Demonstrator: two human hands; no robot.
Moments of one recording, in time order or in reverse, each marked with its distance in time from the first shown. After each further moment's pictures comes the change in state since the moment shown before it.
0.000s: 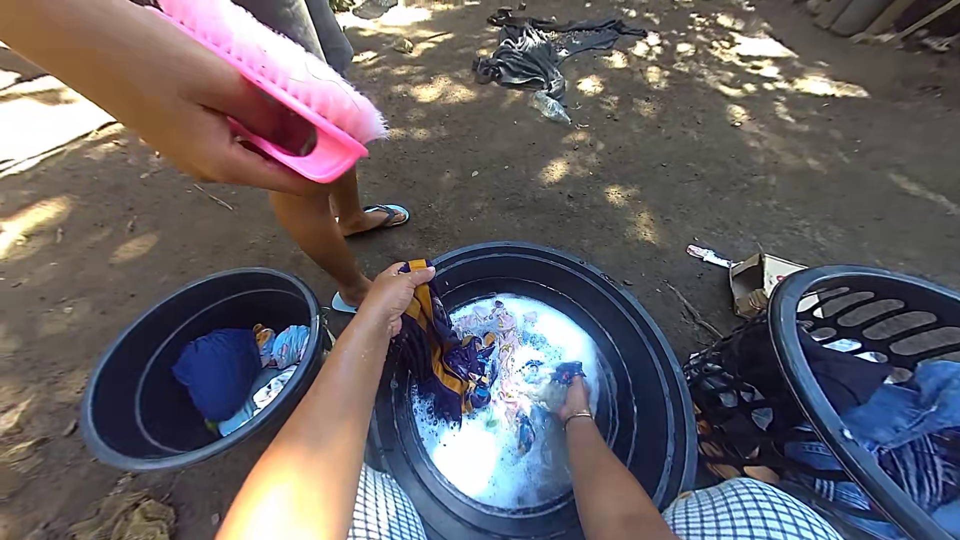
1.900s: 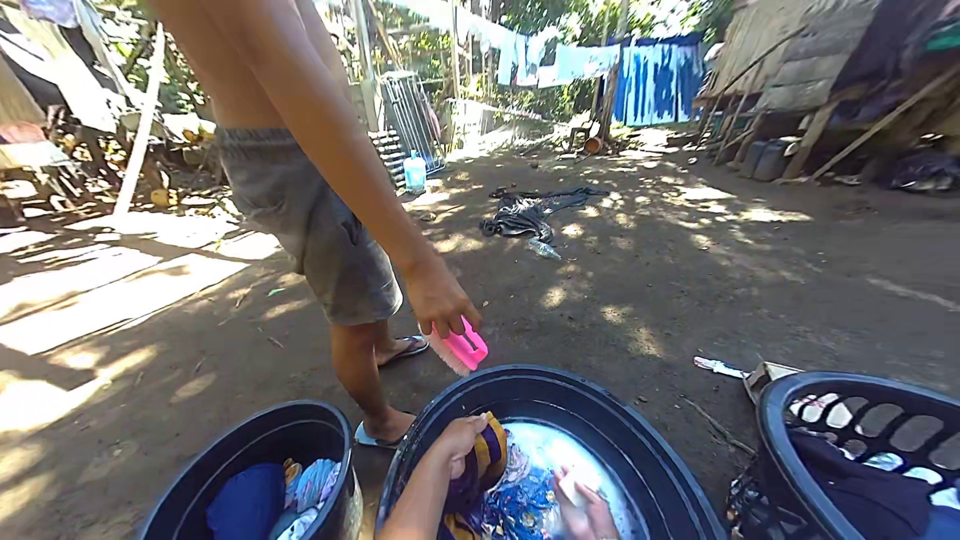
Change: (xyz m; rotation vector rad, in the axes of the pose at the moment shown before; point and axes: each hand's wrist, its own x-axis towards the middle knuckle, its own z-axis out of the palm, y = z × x) left_hand 0.002 -0.032 0.050 0.048 -0.366 -0.066; right_hand -0.018 -0.032 0.026 0.654 -0.524 0.002
